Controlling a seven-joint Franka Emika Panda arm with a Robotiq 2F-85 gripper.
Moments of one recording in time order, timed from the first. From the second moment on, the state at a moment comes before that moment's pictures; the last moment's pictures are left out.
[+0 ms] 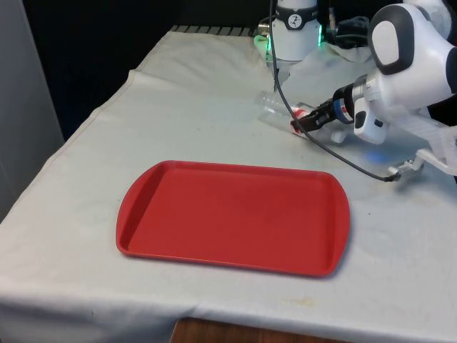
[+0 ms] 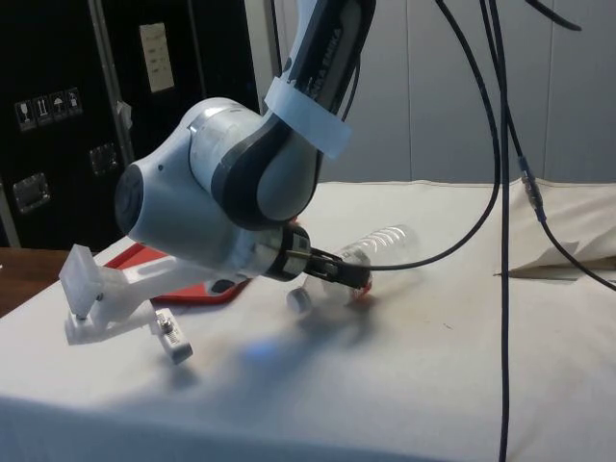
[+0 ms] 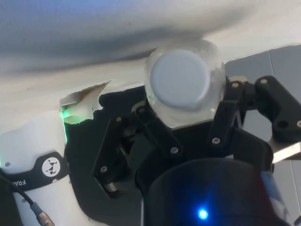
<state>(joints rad) 0.15 0.75 0.25 -1.81 -0.64 1.60 -0.26</state>
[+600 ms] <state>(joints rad) 0.15 0.74 0.25 -1.80 -0.64 1.57 -0.26</state>
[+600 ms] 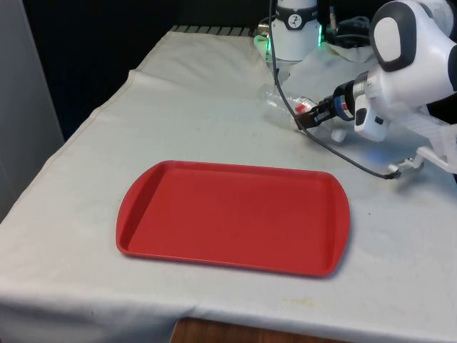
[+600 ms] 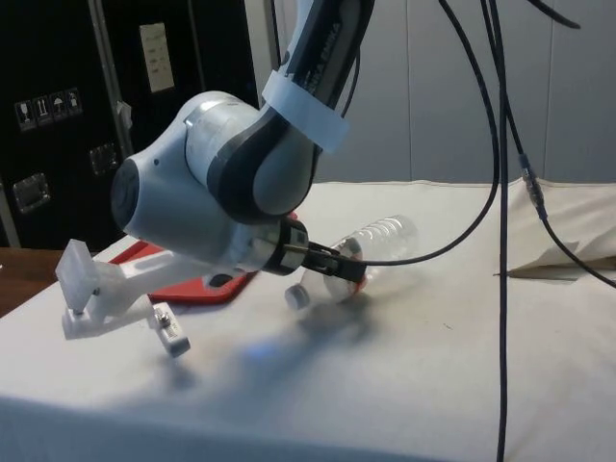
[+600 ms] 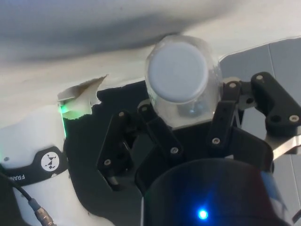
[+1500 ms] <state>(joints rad) 0.15 0.61 0.26 -1.82 -0.61 1.53 -0.30</state>
